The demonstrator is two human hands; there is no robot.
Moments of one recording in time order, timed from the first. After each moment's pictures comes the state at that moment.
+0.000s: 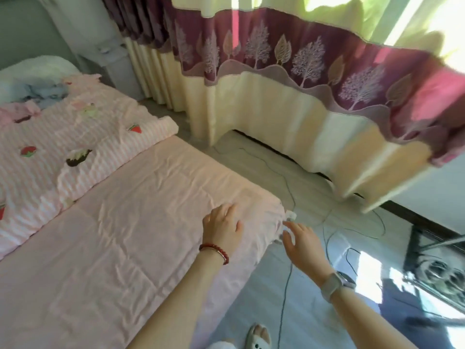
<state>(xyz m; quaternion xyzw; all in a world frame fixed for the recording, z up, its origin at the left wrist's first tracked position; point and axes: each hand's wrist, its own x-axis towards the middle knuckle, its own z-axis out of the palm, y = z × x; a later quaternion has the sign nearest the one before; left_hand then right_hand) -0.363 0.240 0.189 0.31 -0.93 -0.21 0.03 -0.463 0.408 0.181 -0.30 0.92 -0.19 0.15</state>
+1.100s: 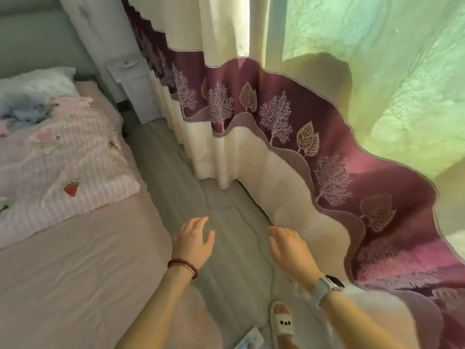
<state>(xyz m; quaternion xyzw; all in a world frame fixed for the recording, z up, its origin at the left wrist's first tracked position) -0.864 0.051 0.161 0.52 -0.83 -0.21 0.07 -1.057 0.180 0.171 -0.50 0.83 -0.14 0.21</state>
